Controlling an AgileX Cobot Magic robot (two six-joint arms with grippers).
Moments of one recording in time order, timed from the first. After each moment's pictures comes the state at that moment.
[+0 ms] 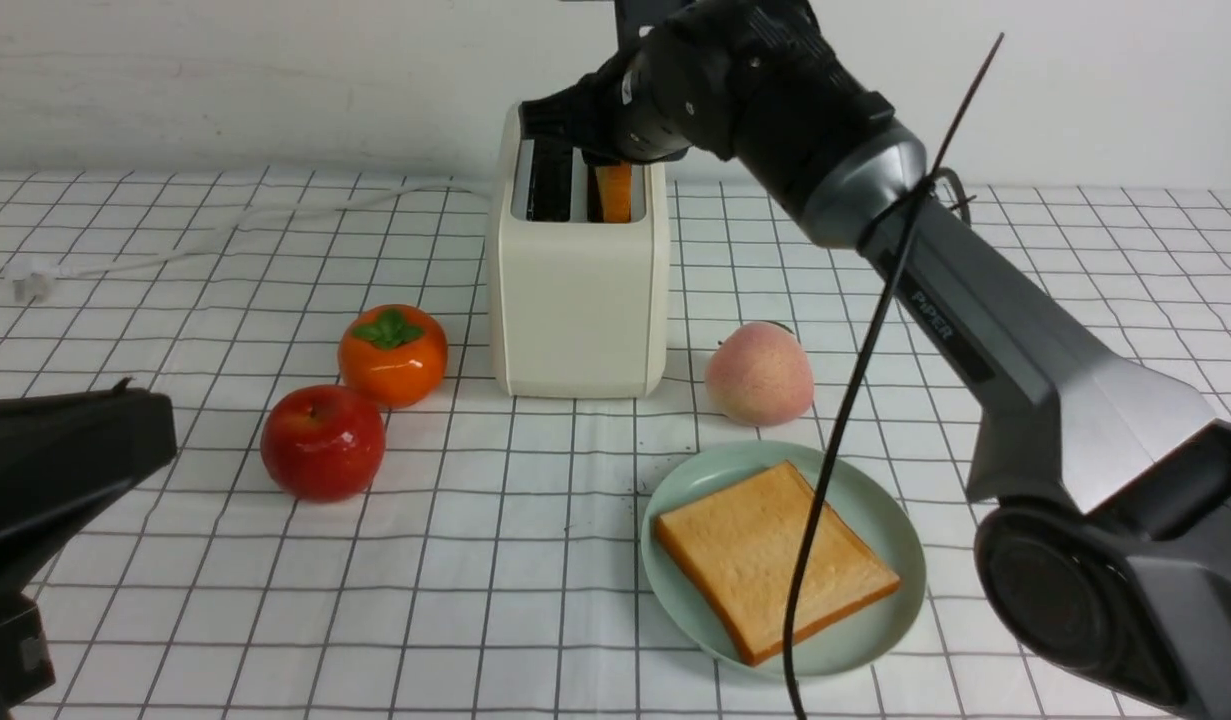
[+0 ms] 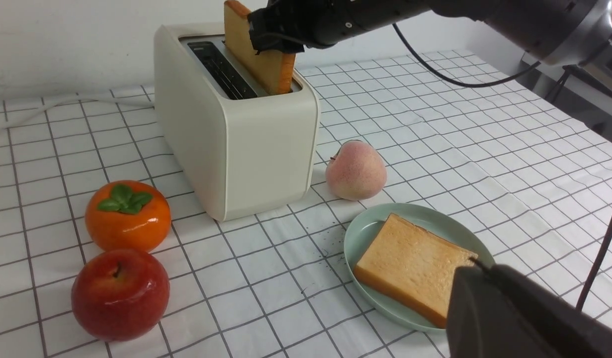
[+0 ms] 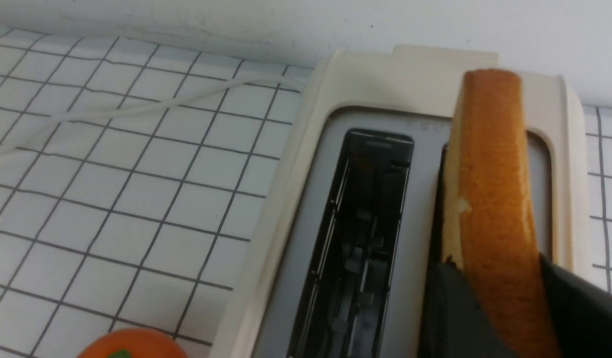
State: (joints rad) right arm 0.57 2.51 -2.76 -0.23 0.89 0.45; left arm -0.57 0.55 -0.71 0.00 0.47 -0.17
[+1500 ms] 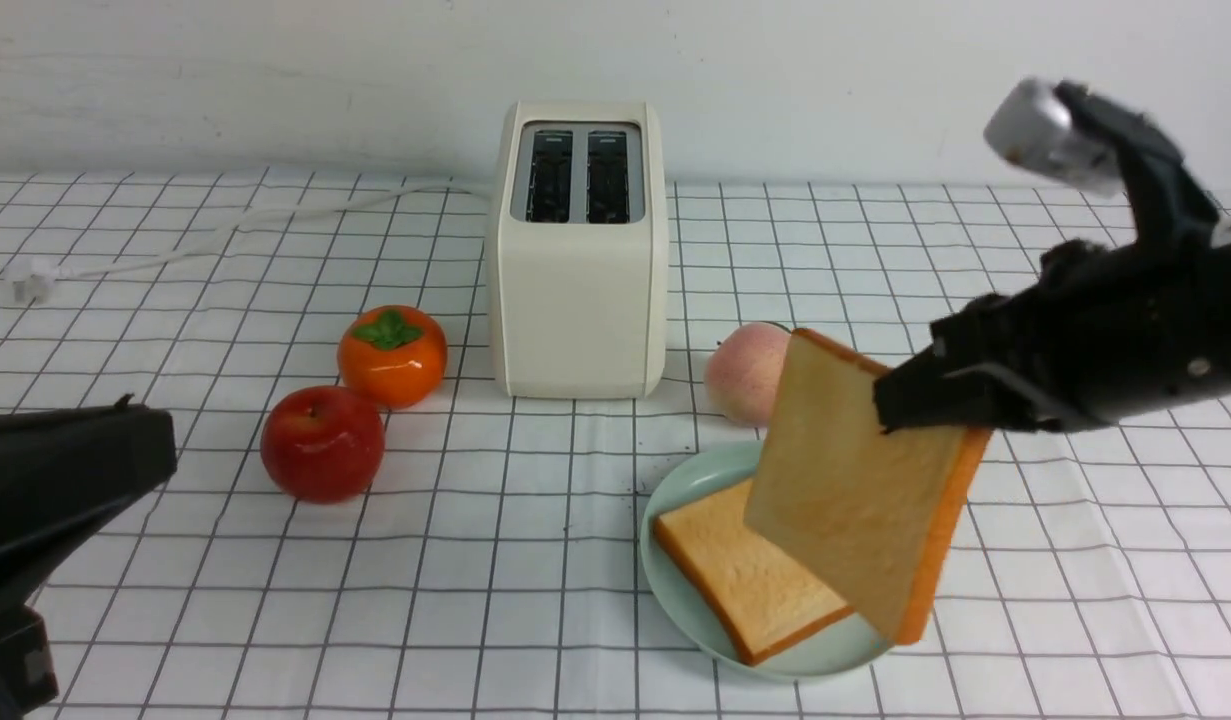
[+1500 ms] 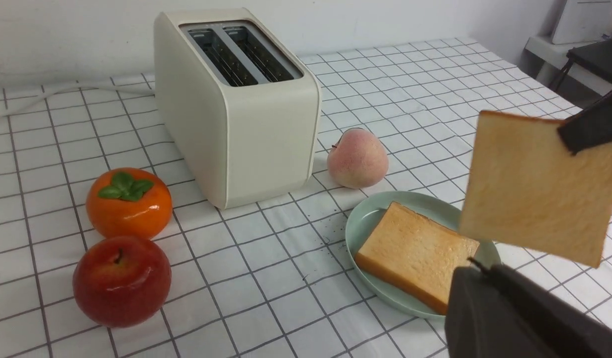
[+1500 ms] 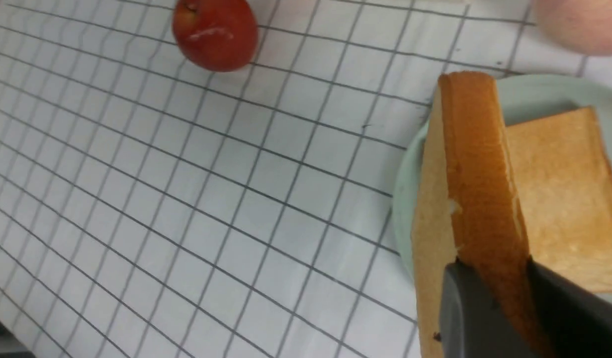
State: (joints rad) right arm 0.24 1.35 -1.06 0.82 0.79 -0.39; left arm -0.57 0.55 -0.71 0.00 0.50 -0.18
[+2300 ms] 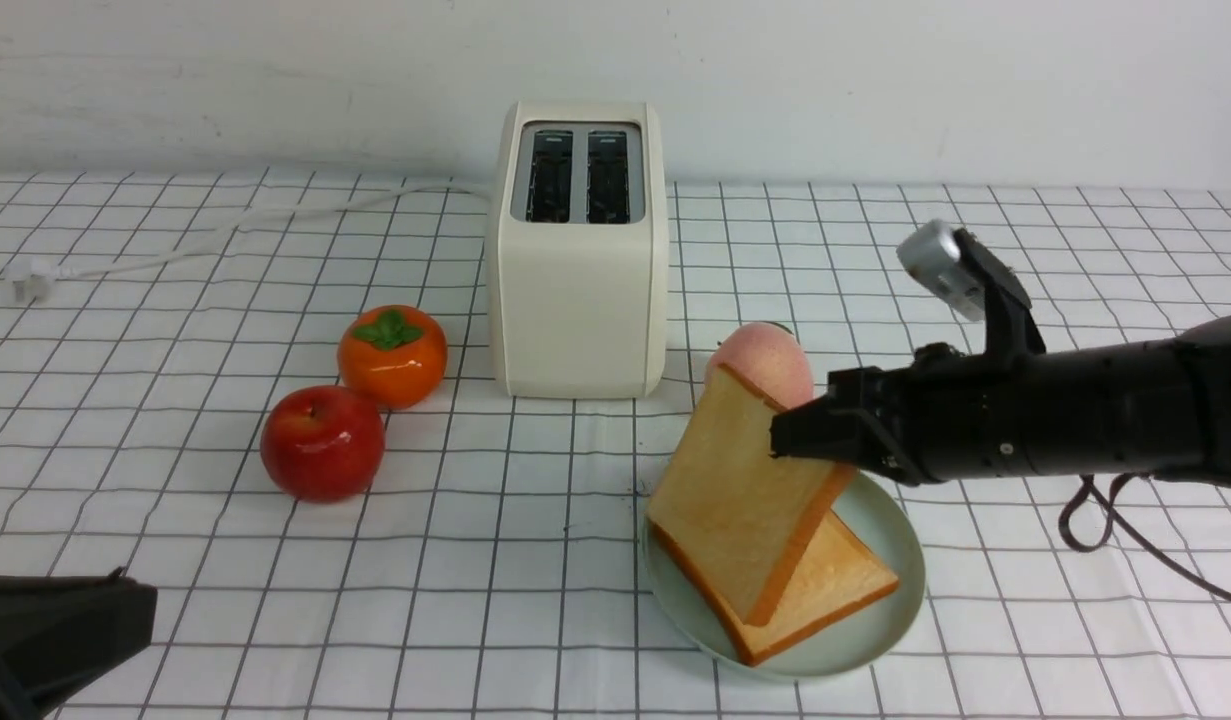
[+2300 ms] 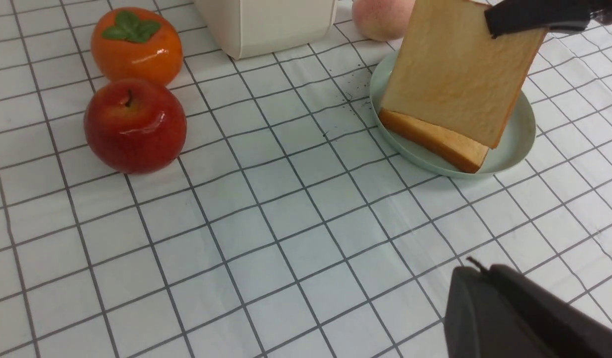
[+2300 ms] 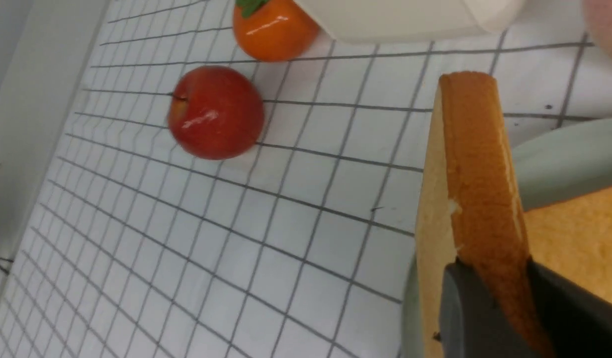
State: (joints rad) right arm 0.20 1.67 -0.94 1.50 0.61 -1.01; left arm -0.57 0.55 -0.71 0.00 0.76 -0.18
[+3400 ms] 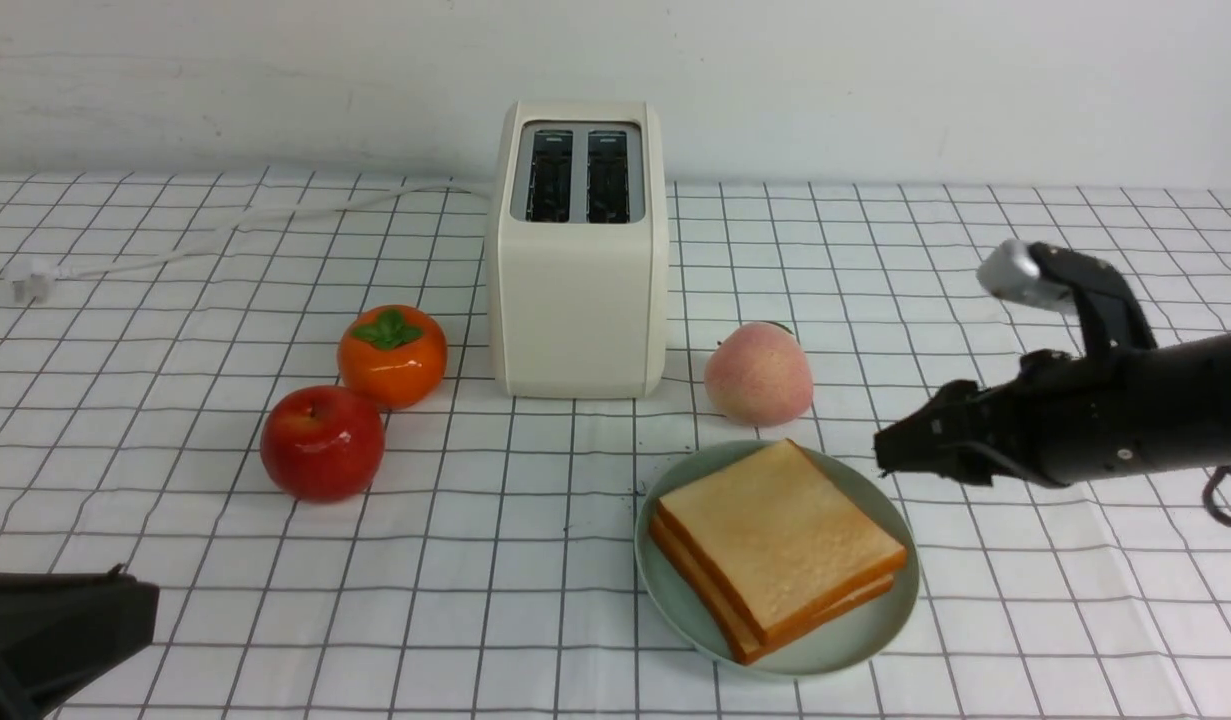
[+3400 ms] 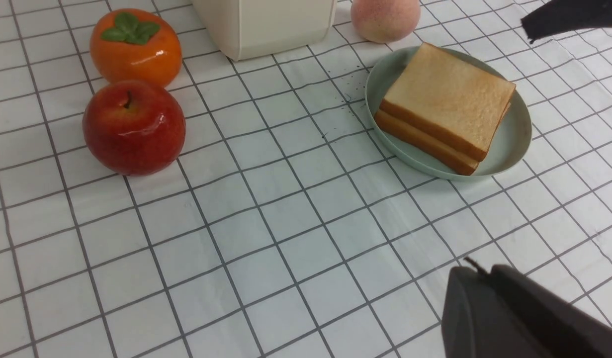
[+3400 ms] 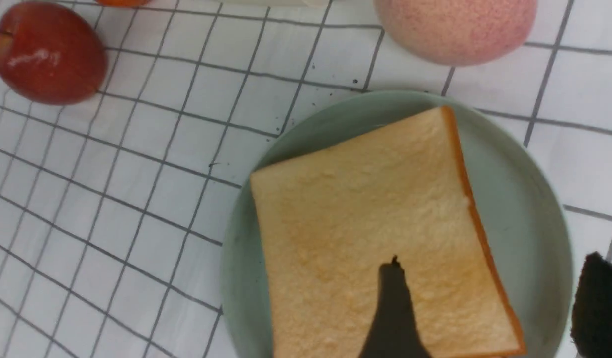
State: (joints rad) right arm 0.04 1.57 -0.94 1.11 0.64 -0.90; left arm -0.57 0.55 -0.71 -0.01 0.75 -0.18
